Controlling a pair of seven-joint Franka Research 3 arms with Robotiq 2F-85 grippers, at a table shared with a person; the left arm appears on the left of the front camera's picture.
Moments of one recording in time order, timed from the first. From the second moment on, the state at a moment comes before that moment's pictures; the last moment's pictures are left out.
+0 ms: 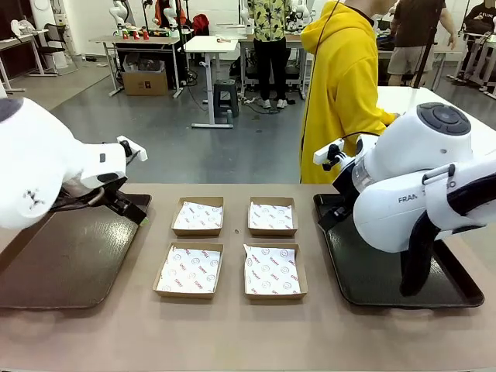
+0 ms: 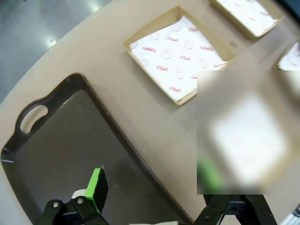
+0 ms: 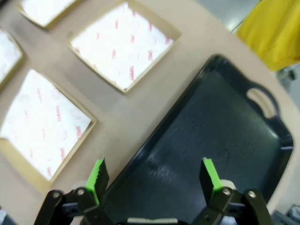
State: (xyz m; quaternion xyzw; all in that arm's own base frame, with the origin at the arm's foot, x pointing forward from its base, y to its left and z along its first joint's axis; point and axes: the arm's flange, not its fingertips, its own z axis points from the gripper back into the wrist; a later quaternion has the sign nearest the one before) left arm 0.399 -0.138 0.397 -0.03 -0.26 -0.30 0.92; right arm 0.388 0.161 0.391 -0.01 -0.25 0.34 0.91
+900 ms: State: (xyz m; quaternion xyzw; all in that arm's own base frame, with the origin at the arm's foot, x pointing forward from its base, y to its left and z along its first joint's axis) left arm 0.296 -0.096 0.499 -0.05 -0.13 -0.38 0.91; right arm 0.294 0.145 0.485 -0.03 -0.15 0.37 0.92
